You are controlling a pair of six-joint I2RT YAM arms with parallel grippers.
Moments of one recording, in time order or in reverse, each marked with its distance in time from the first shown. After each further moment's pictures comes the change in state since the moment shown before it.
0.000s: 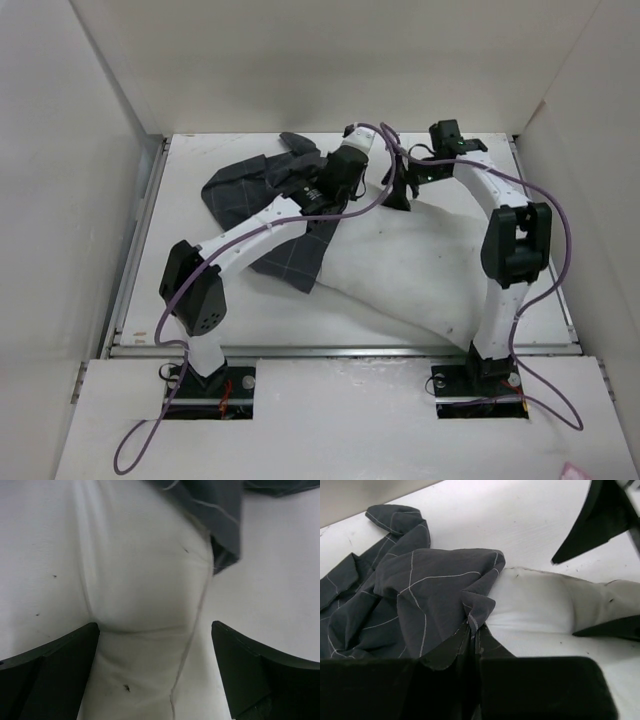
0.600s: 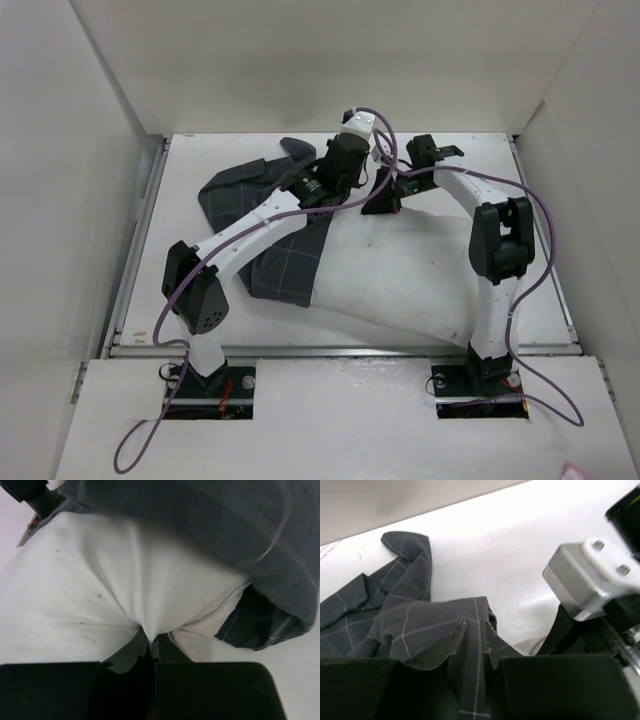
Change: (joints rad) left arm -0.001 0.022 0.096 -0.047 -0.008 -0.019; right arm 0.091 0.099 -0.024 -0.155 -0.349 -0.187
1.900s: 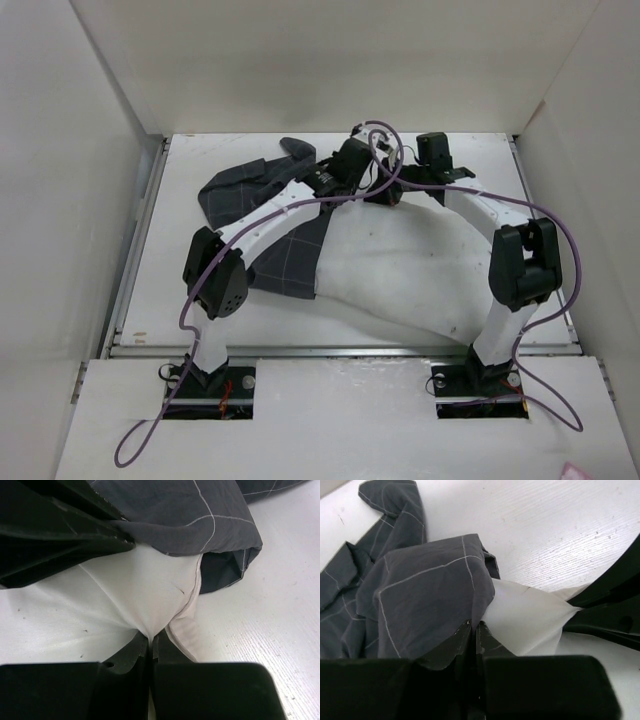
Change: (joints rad) left arm 0.042 0.152 0.101 -0.197 0.068 0.041; right arm 0.025 -0.266 -0.344 0.742 0.433 0.842
